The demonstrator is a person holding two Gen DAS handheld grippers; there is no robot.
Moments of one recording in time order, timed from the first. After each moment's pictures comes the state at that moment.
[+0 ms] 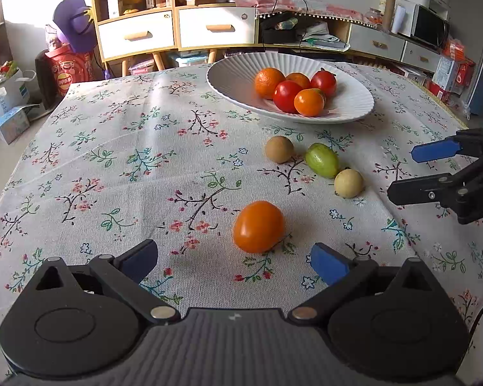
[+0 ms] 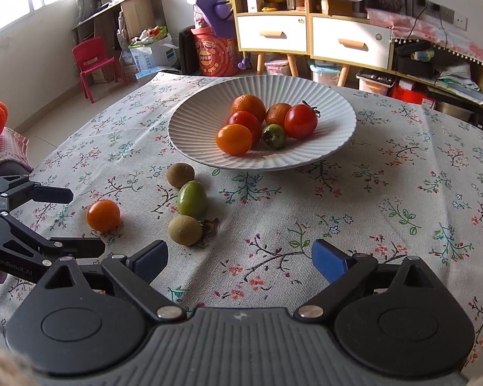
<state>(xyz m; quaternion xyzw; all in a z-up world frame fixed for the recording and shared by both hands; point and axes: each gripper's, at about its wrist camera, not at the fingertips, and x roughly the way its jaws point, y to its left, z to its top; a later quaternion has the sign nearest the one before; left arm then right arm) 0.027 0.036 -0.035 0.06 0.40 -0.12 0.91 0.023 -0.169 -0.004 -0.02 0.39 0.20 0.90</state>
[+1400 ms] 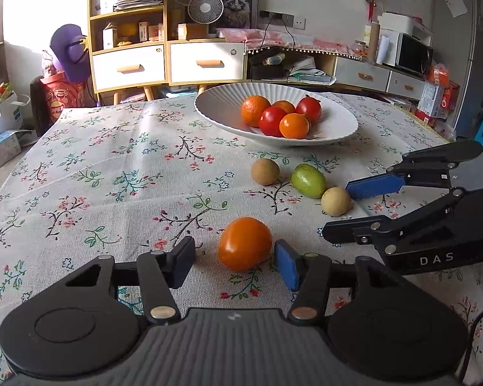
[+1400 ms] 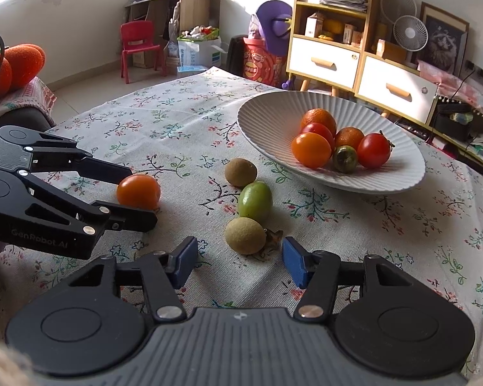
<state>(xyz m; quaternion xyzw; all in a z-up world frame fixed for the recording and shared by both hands) 0.017 0.037 -0.042 0.04 0.32 -0.15 0.93 0.008 -0.122 -0.015 -0.12 0.33 0.25 0.90</state>
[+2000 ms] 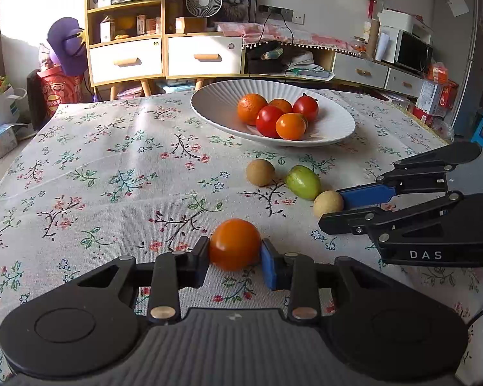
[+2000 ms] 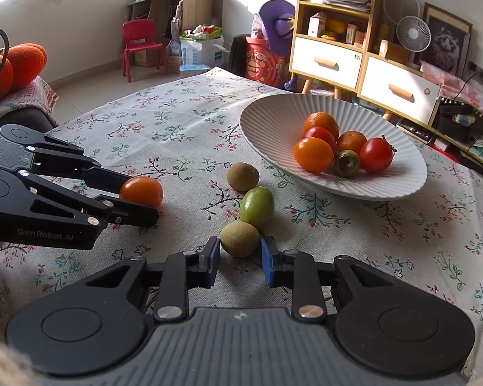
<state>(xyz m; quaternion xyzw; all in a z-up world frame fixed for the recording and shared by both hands) 0.024 0.035 -0.036 0.03 0.34 -0.15 0.93 0.012 -0.122 -0.011 -0.11 0.33 0.25 0.90</state>
